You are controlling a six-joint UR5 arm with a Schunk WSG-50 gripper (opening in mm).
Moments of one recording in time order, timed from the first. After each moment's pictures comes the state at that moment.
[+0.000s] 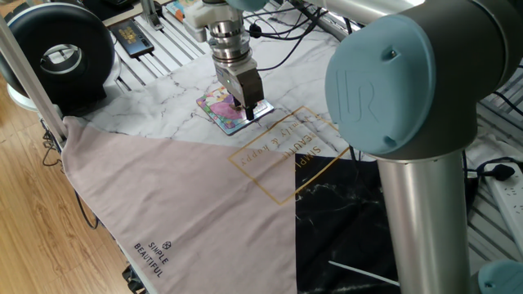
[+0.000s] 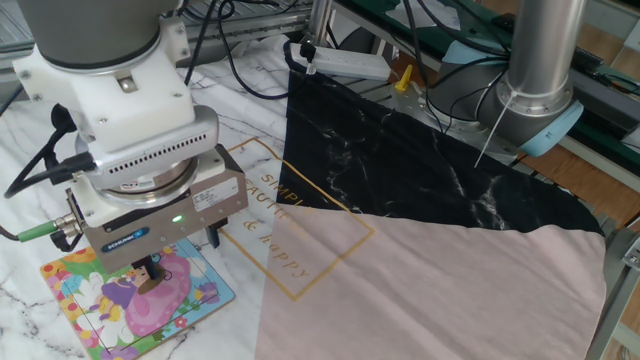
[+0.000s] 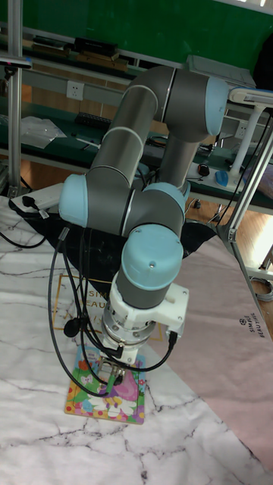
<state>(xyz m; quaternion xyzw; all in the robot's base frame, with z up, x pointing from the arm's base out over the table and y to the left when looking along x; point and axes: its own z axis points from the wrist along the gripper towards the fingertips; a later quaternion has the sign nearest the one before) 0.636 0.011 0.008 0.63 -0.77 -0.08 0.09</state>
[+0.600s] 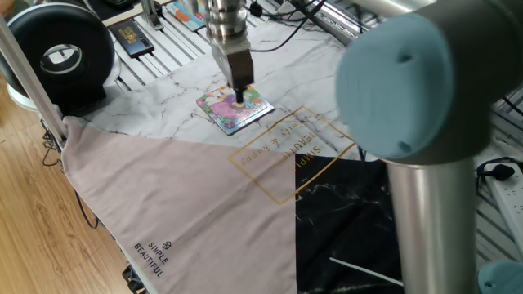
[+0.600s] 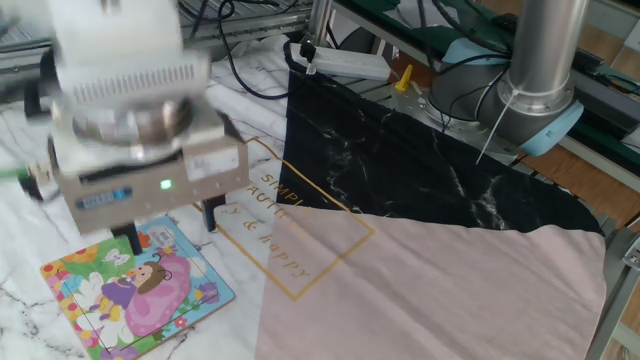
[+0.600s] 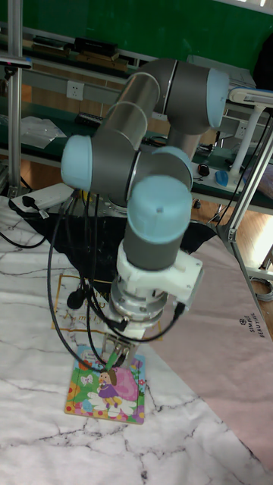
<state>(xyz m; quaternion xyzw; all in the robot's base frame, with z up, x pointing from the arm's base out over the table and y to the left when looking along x) 0.662 0.031 0.071 0.53 -0.85 -0.07 0.01</state>
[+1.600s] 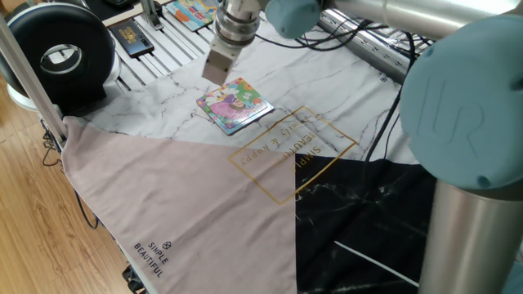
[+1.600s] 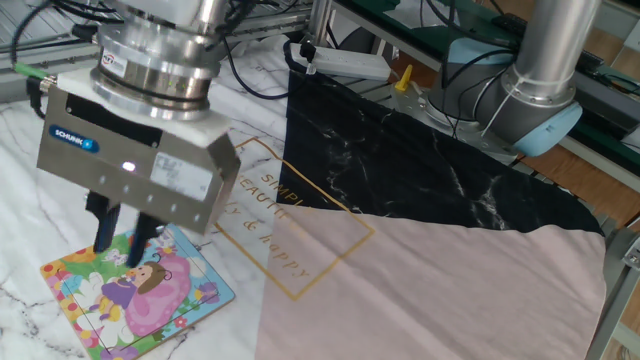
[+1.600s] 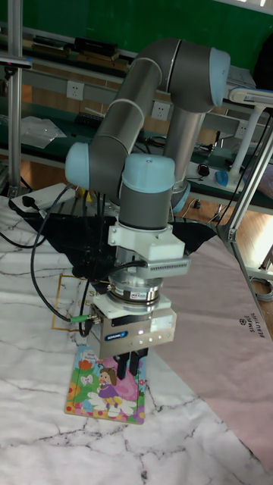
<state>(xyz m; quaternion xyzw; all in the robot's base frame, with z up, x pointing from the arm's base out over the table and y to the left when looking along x) 0.727 0.030 0.069 0.23 -0.96 -0.01 -0.18</state>
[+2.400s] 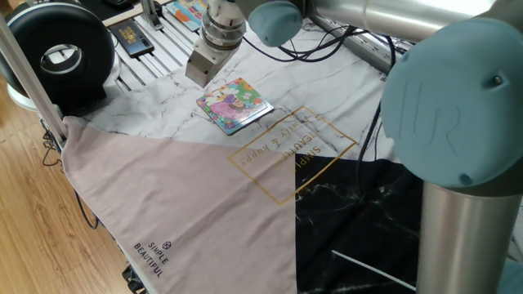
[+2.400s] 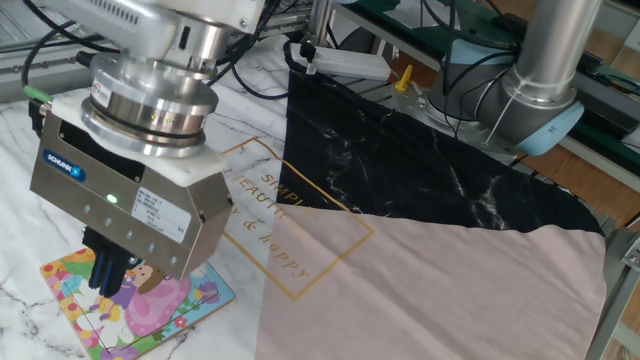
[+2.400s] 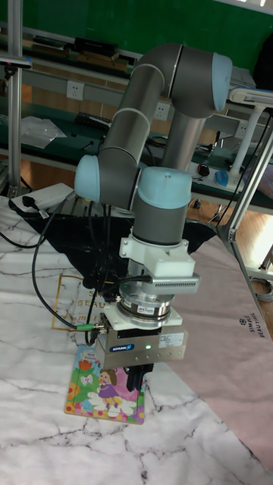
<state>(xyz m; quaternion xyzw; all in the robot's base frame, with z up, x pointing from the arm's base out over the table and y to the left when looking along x) 0.734 0.039 0.060 0.16 -0.98 0.00 -0.15</state>
